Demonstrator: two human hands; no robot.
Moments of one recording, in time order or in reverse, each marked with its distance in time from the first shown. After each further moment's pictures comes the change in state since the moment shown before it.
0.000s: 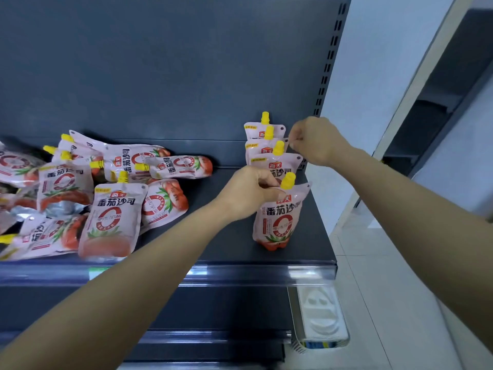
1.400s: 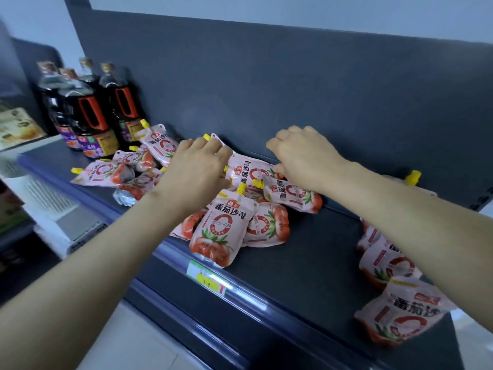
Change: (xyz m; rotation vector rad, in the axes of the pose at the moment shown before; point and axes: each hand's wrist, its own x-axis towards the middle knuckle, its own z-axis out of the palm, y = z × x) left_hand -0.092 -0.062 -0.211 1.255 0.510 -0.197; right_hand 0.057 -0.226 0.030 -0.373 0.112 -0.871
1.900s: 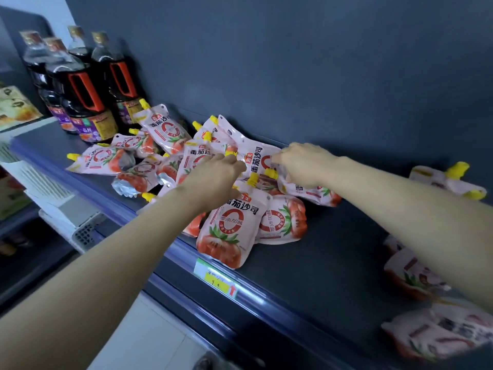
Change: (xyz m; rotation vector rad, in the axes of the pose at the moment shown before) left_hand 0.025 -0.015 0.081 -0.155 -0.348 0.061; right_hand 0.052 0.008 0.100 0.127 -0.376 -0.083
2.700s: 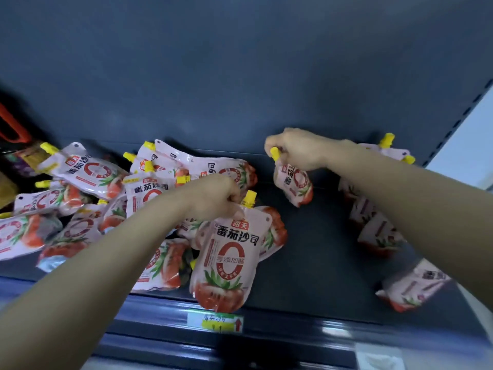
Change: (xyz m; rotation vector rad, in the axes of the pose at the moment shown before) left_hand 0.062 0.041 -0.033 -0.321 -0.335 0.459; right_hand -0.069 0.066 -0.018 0.432 0.042 0.460
